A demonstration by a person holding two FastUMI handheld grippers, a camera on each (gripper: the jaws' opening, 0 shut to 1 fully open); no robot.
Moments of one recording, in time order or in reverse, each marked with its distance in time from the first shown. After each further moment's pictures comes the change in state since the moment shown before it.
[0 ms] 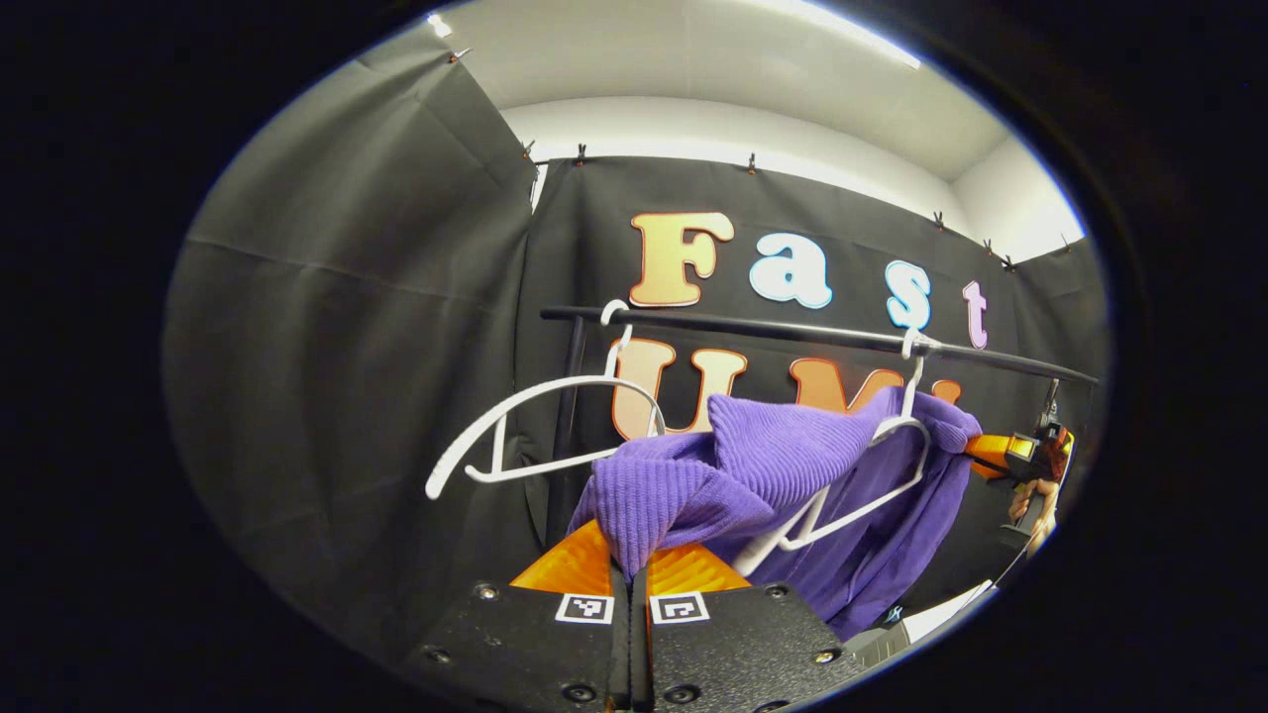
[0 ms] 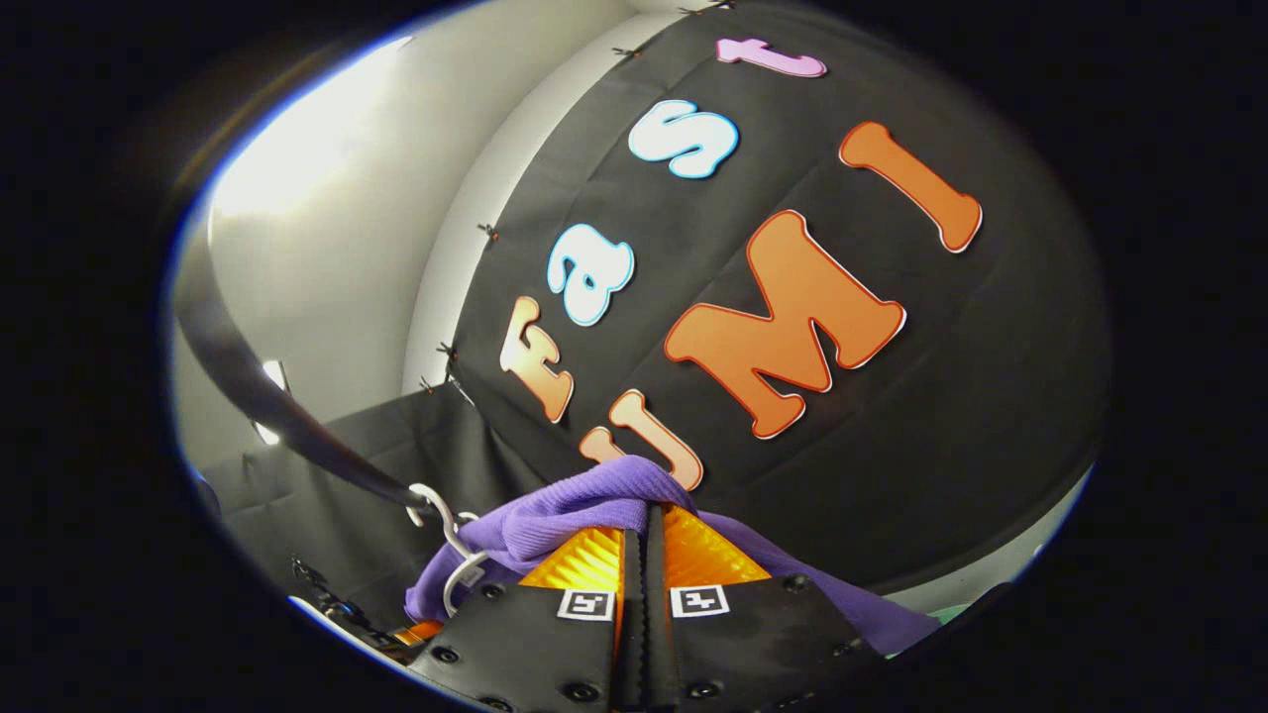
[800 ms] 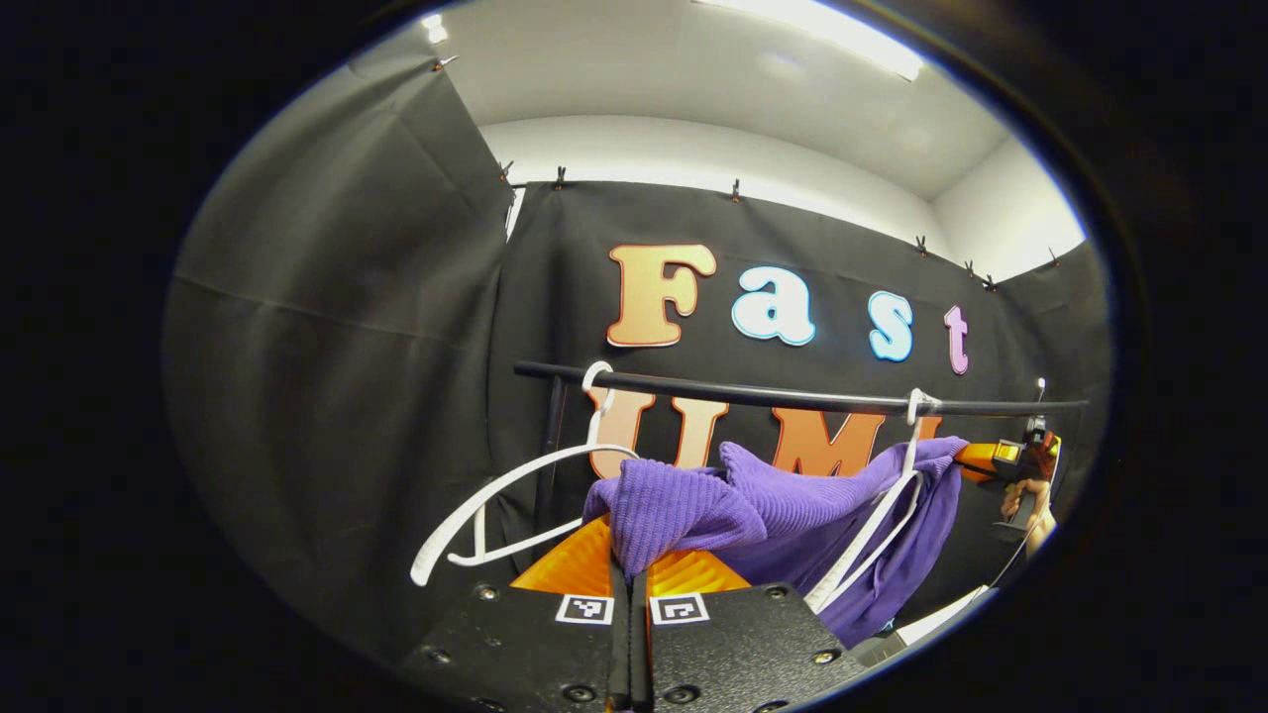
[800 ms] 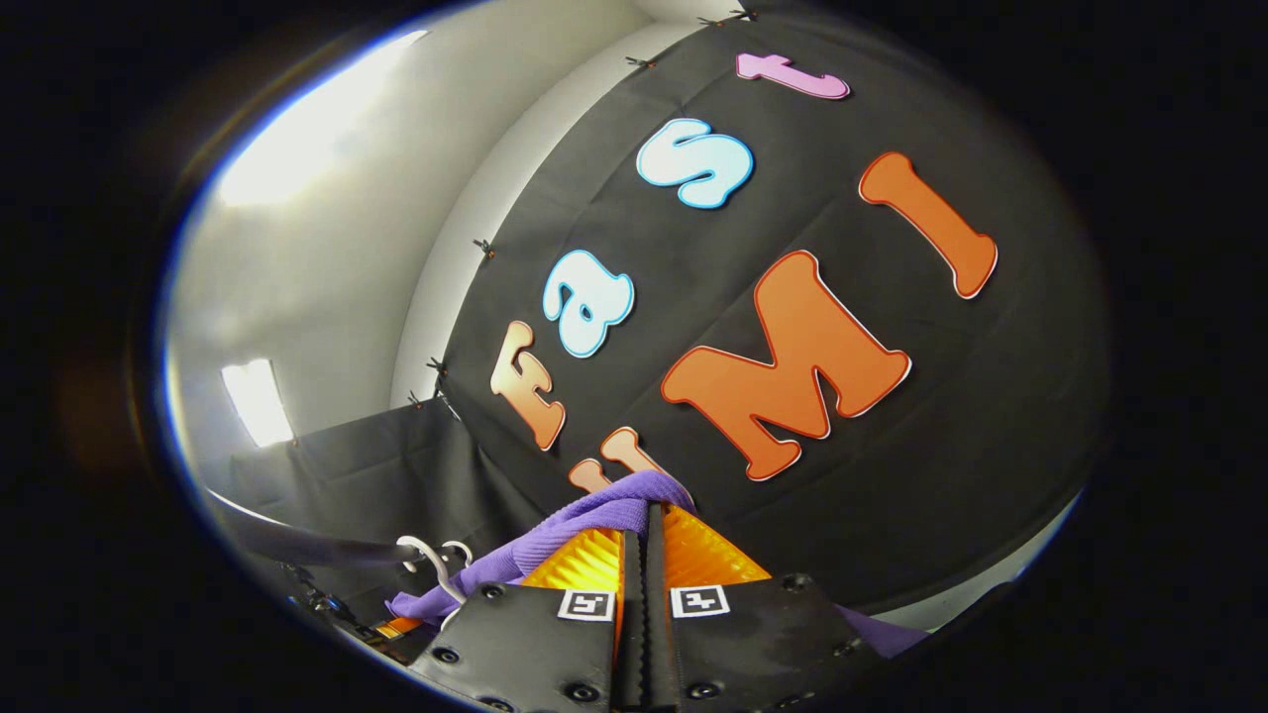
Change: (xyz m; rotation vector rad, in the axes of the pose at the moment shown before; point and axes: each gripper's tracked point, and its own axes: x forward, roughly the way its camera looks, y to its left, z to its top) left arm 0.044 -0.002 0.049 0.013 -0.078 -0.093; right arm 0.023 0.009 0.052 -0.060 -0.048 -0.028
